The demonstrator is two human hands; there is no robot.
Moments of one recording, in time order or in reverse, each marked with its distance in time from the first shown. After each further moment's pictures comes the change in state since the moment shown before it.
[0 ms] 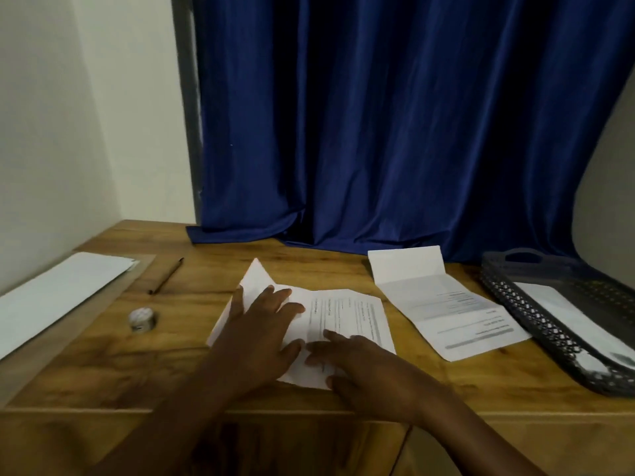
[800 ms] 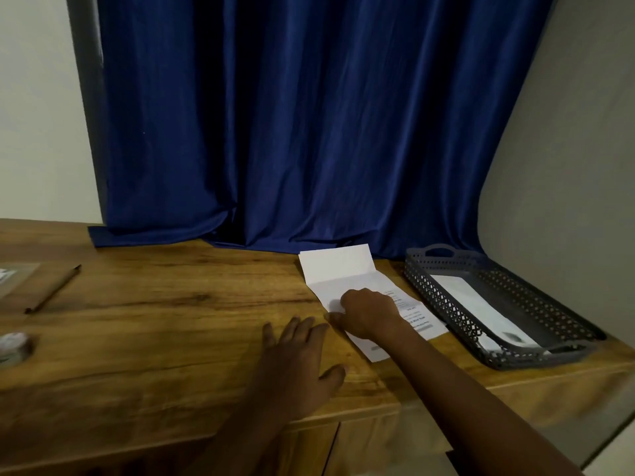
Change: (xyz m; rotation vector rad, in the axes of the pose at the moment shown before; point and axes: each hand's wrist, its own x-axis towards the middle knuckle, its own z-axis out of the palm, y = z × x) left_hand 0.046 0.135 0.073 -0.202 -0.035 0.129; right_hand 0.016 0.120 -0.062 -0.414 0.085 0.649
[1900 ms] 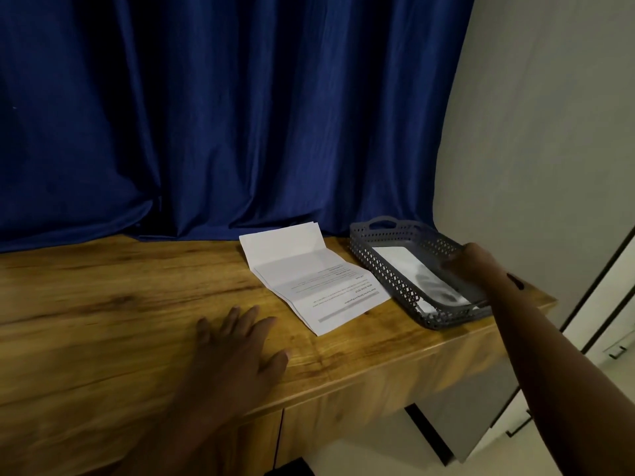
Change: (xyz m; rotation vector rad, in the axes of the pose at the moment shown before) left_hand 0.005 -0.004 0.009 0.080 -0.075 -0.001; right_hand -0.048 0.284 -0.021 0.479 0.246 0.673
